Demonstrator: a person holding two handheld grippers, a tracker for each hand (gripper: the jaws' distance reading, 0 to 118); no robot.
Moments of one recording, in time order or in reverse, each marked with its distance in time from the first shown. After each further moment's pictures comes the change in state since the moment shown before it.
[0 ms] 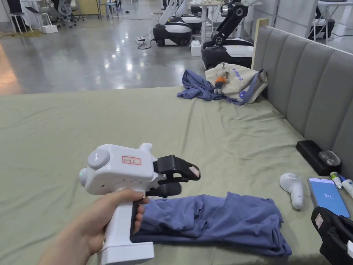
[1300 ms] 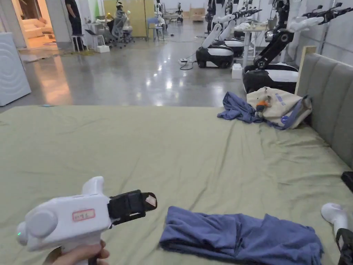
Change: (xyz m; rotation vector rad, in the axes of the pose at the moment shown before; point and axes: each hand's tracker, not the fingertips) left arm -0.075 -0.074 0.144 0.169 0.055 0.199; right arm -0.031 -0.026 -0.018 0.051 -0.036 0.188
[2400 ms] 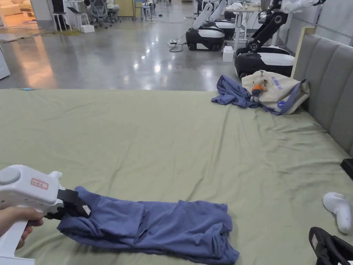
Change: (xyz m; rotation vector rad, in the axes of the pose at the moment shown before) left arm -0.104 0.106 0.043 -0.216 0.490 -0.020; right arm -0.040 -0.012 -0.028 -0.097 0.117 -0.019
